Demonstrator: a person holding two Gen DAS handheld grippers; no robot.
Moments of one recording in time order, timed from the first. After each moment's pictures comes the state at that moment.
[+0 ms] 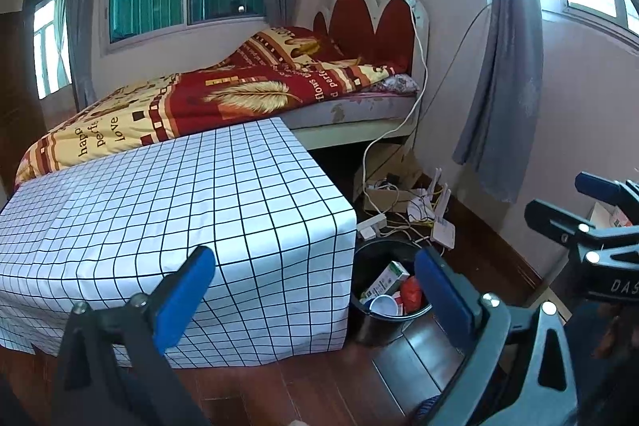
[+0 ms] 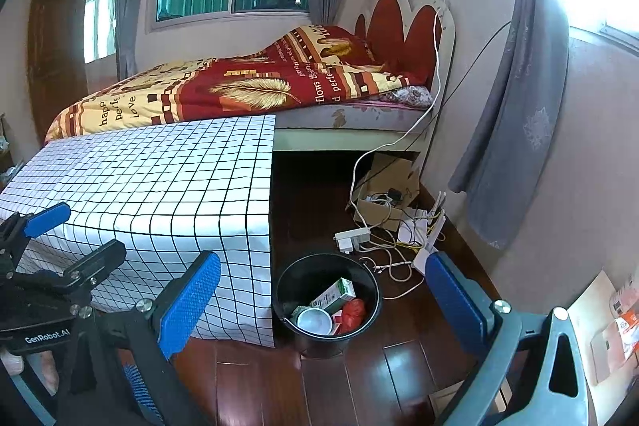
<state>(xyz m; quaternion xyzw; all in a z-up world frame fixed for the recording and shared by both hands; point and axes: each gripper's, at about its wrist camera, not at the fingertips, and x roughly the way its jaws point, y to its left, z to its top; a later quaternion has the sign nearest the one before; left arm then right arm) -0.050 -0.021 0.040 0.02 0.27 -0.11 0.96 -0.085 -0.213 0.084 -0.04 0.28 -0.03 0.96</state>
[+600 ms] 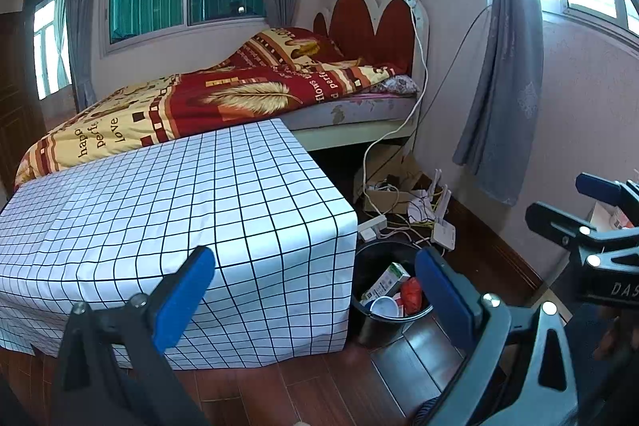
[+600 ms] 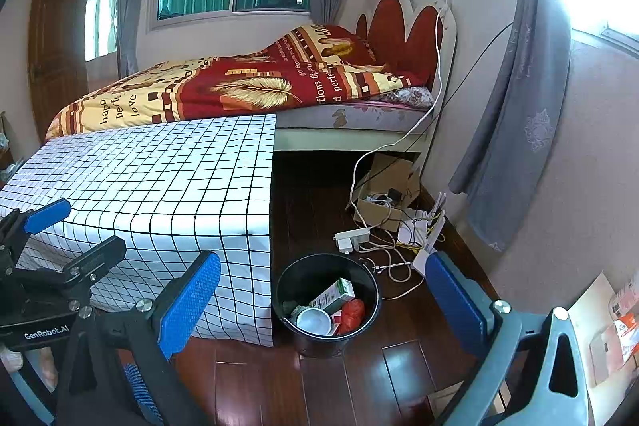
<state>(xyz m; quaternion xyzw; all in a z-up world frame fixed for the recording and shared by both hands) -0.047 -0.020 0.042 0.02 0.27 -0.11 0.96 -0.083 -0.212 0.084 -0.04 0.28 -0.03 0.96</state>
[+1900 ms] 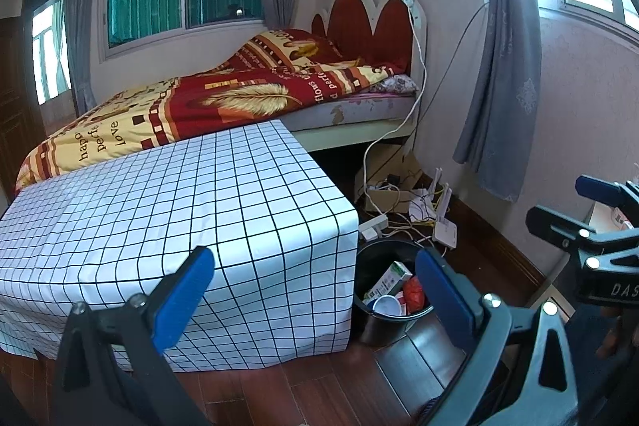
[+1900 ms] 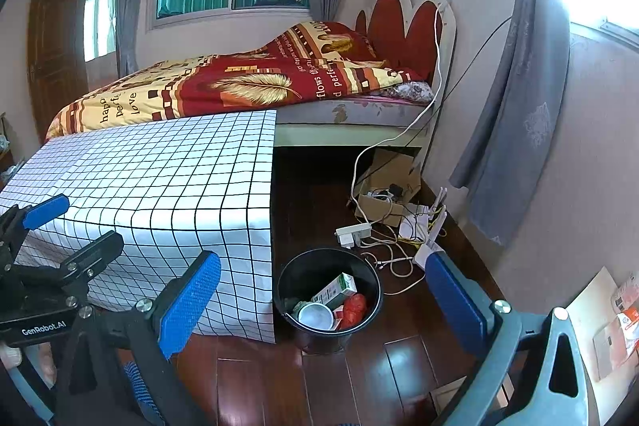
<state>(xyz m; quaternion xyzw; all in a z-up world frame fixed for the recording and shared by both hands) -0.047 -0.011 0.039 0.03 0.26 -0.11 0.96 -0.087 -0.219 0.079 -0.04 0.29 -0.02 0.96</state>
